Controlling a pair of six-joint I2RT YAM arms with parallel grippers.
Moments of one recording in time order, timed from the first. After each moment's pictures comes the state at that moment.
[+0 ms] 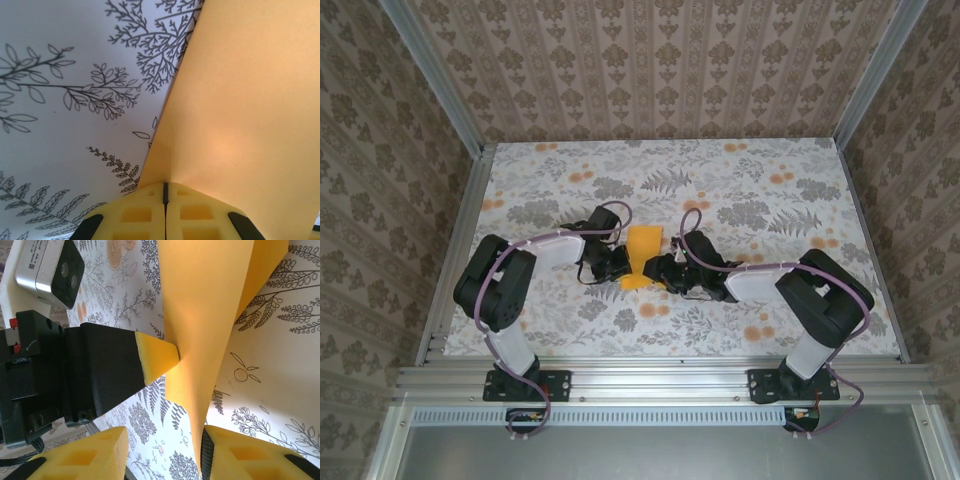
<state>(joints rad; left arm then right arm) -0.58 1.77 0.97 -0.45 0.37 -0.83 0.67 1.68 0.67 0.36 -0.42 1.16</state>
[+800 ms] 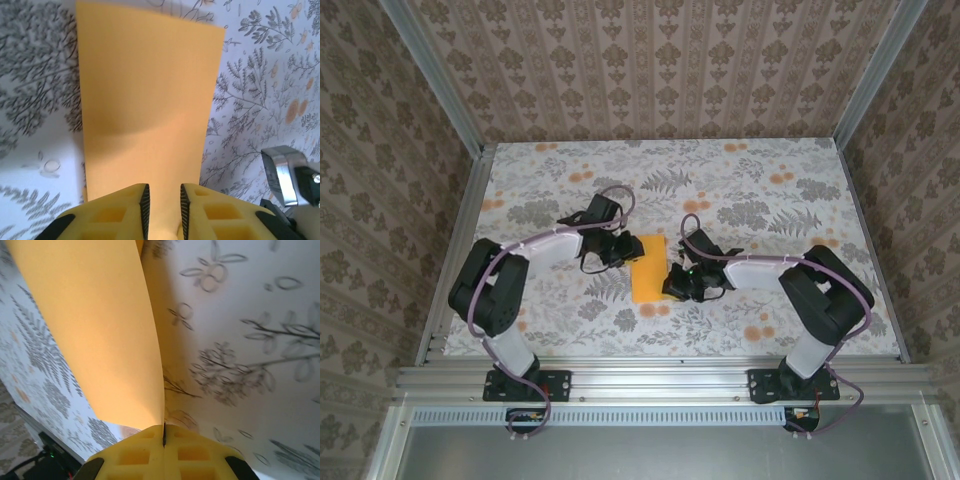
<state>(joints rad) -0.58 1.74 1.03 -0.34 0.46 -0.81 0.62 1.68 0.79 -0.19 -0.46 0.99</state>
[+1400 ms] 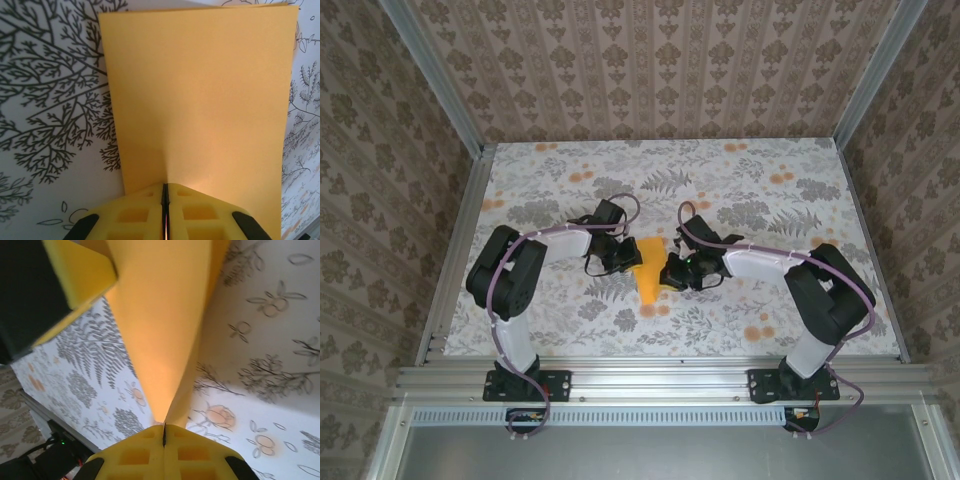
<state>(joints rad) -0.57 1.86 1.04 -0.33 0.46 -0.79 0.60 1.68 0.92 -0.30 -0.49 0.92</state>
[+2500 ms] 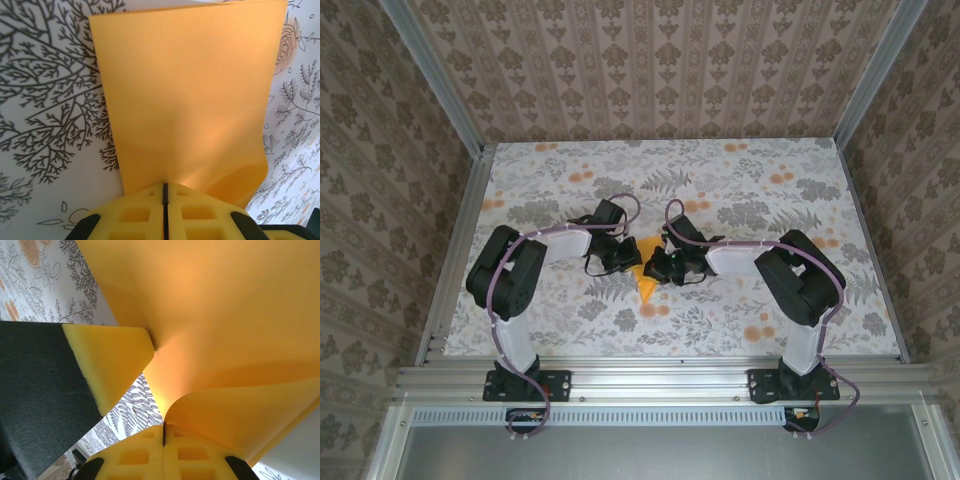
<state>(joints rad) -0.58 1.86 1.04 -0.33 0.46 -0.78 0.63 1.86 0.97 -0.06 -0.48 1.06</state>
